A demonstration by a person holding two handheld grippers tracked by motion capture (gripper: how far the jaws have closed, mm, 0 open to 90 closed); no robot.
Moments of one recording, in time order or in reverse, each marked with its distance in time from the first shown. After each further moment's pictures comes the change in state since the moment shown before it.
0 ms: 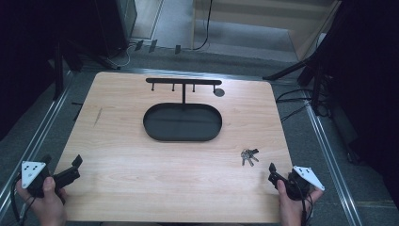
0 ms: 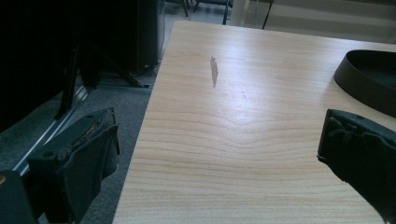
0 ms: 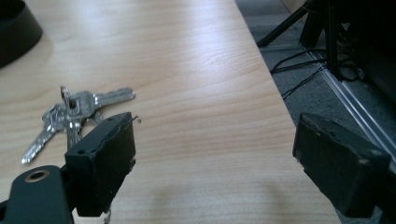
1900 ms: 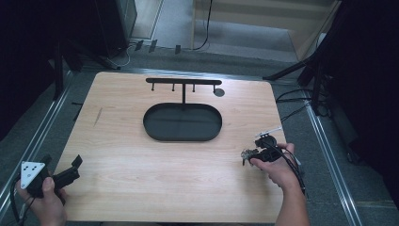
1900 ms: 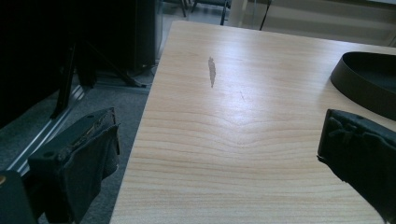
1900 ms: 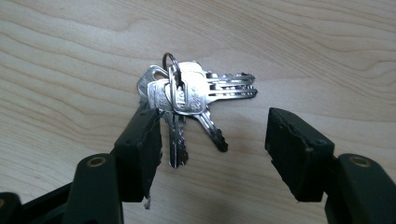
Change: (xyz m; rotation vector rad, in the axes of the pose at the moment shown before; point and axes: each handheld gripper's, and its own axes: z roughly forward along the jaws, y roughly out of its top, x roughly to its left) left arm 0.001 0.000 -0.001 0.003 -0.013 -0.008; right arm 0.076 0.085 0.065 0.672 0.161 -0.381
